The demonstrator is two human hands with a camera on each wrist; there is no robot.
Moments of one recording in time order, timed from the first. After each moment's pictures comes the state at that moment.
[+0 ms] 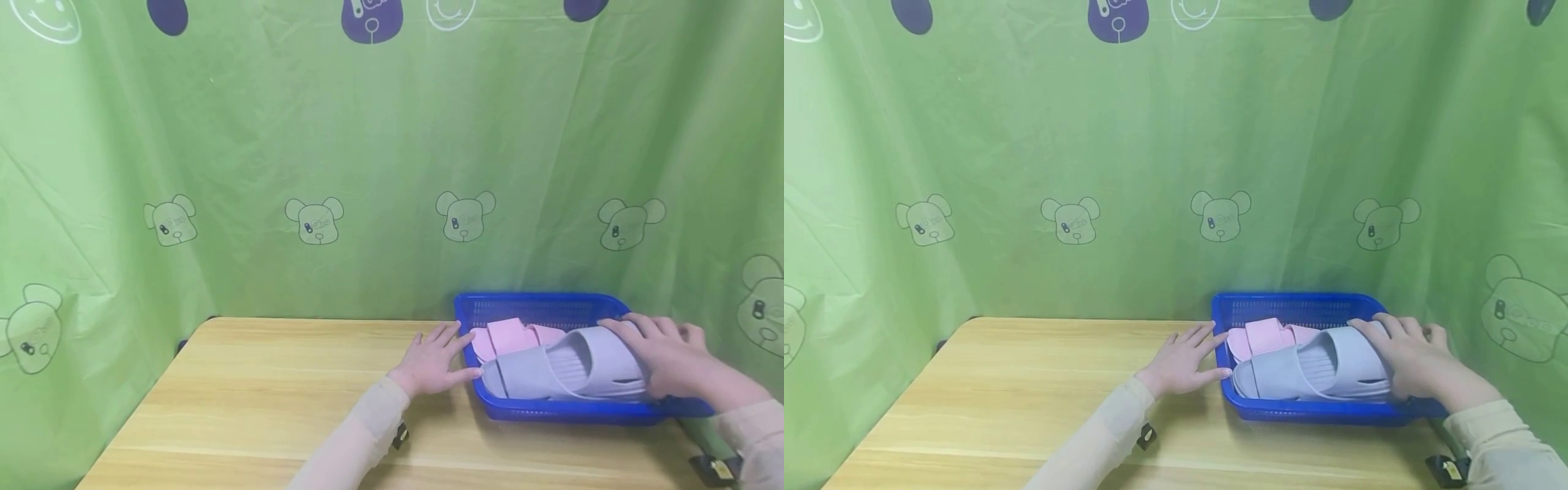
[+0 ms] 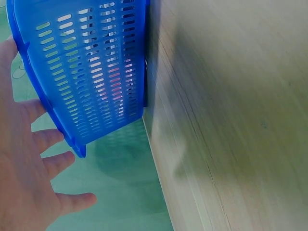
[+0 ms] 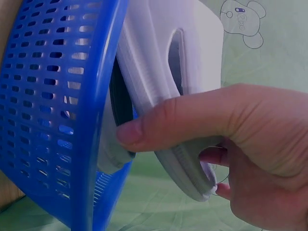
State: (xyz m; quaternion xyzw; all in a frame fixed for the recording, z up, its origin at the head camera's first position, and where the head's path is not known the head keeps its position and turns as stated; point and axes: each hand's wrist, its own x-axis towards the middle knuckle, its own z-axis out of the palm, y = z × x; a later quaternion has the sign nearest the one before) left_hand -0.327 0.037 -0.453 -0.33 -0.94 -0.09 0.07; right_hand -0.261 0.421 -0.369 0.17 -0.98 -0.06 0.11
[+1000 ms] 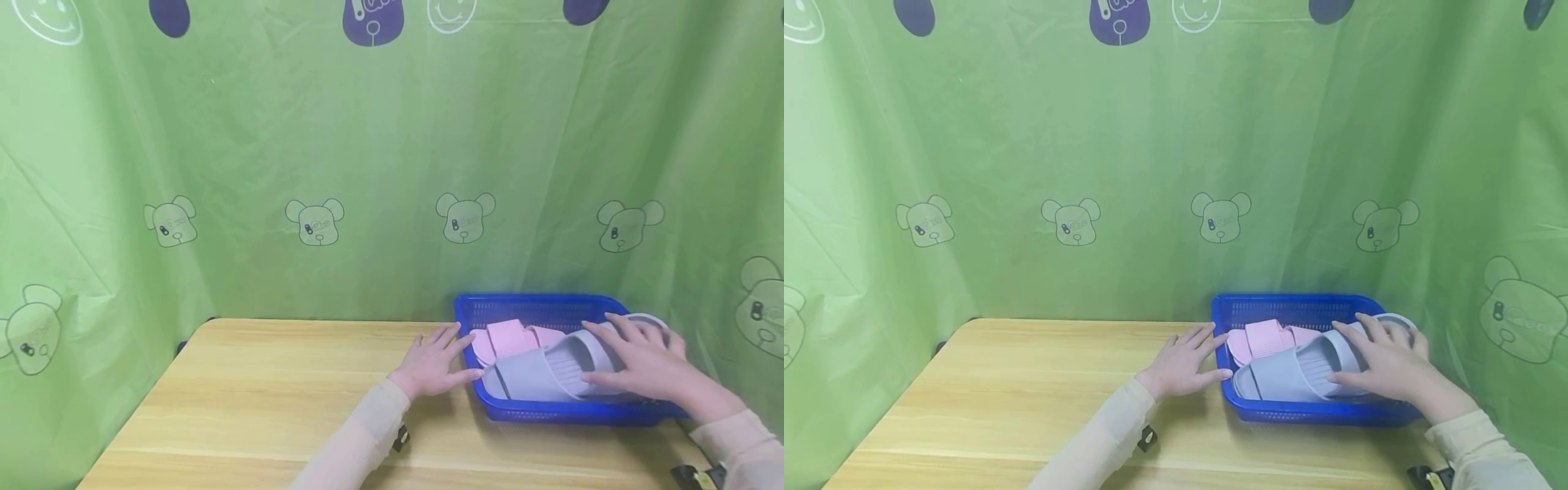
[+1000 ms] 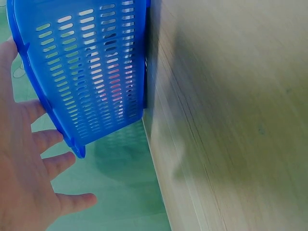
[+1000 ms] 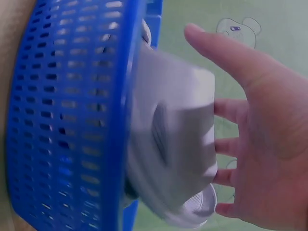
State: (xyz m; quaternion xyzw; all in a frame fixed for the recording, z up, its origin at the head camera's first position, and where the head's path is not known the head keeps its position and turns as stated) left_hand -0.326 0.036 -0.453 -0.32 -0.94 -0.09 0.07; right_hand -0.251 0.385 -0.371 0.13 -0.98 0.01 0.12
